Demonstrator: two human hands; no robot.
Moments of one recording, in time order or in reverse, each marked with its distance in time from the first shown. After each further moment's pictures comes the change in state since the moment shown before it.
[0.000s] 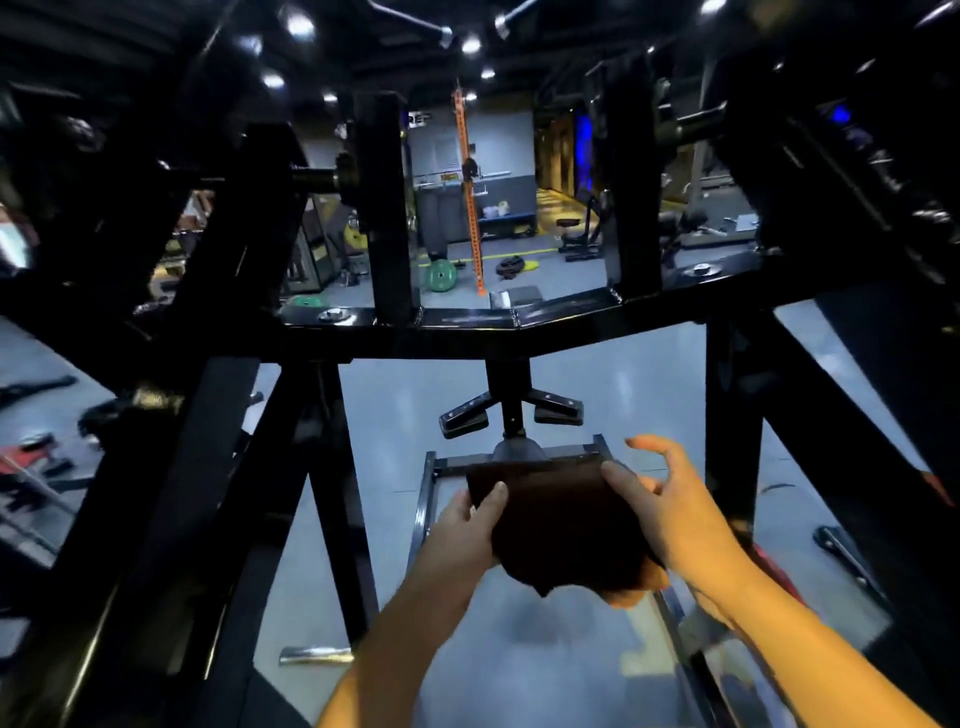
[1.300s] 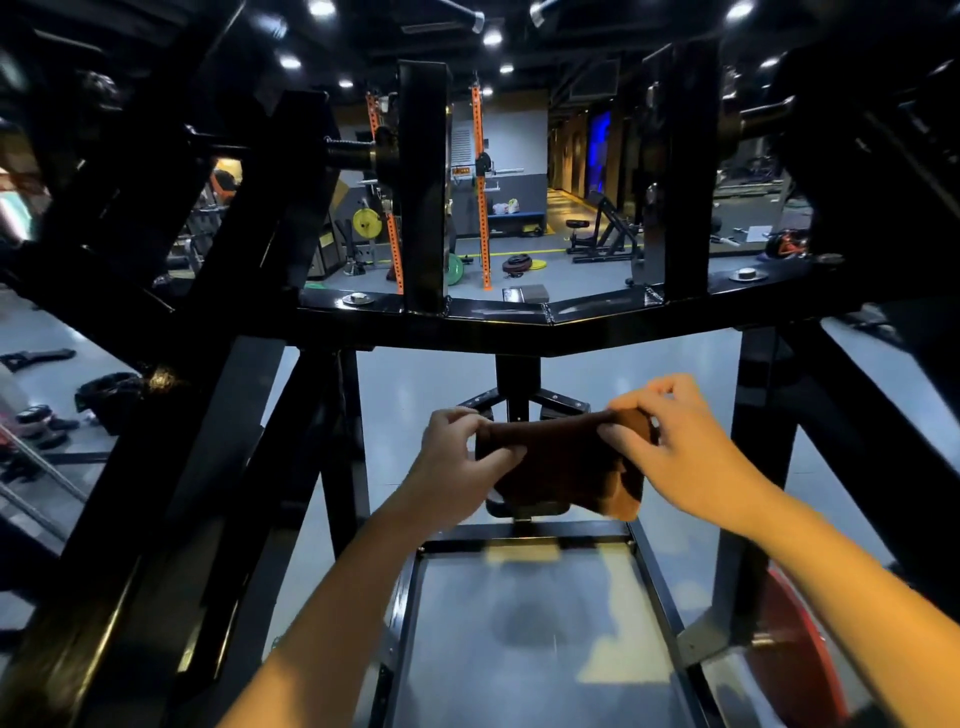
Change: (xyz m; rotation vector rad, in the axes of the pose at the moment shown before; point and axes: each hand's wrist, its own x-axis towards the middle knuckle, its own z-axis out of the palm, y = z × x) left_hand 0.043 0.057 -0.045 0.698 -0.022 0.412; right_hand 0.054 -0.043 0.012 -0.656 -0.141 -0.407
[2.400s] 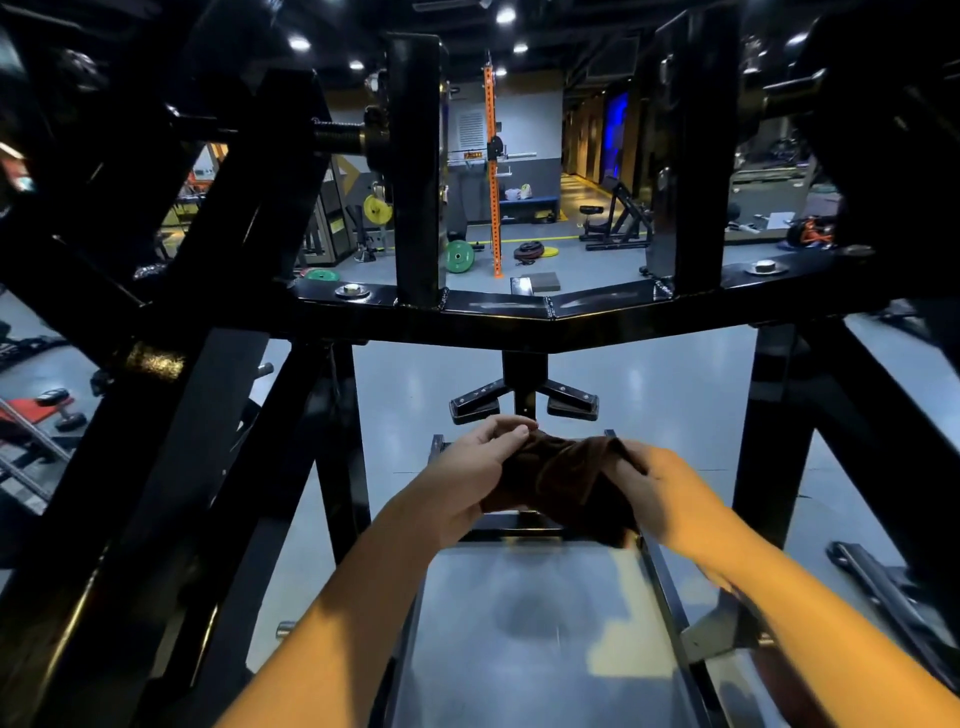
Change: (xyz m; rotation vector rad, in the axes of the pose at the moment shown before) left_hand 0.023 0.009 0.031 -0.706 -0.139 -0.459; right_hand -0.006 0.019 0.035 0.287 -0.109 0.246
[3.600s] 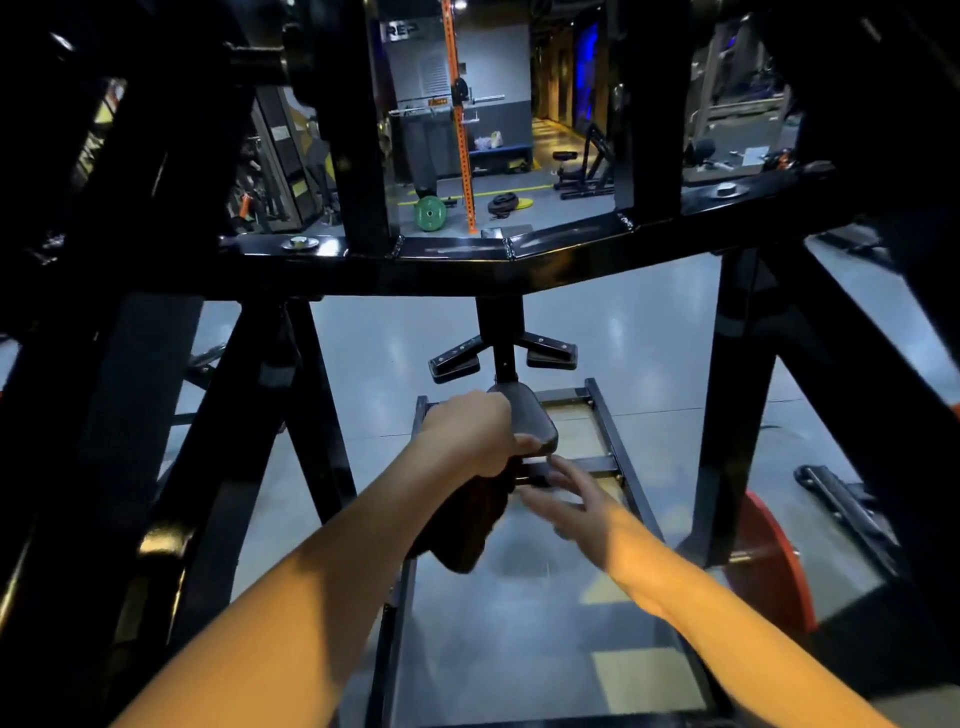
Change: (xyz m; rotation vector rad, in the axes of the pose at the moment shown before) left_hand 0.018 -0.007 0.035 1.709 0.102 0.102; right_hand -0.047 0.056 0.062 0.391 -0.183 0.295
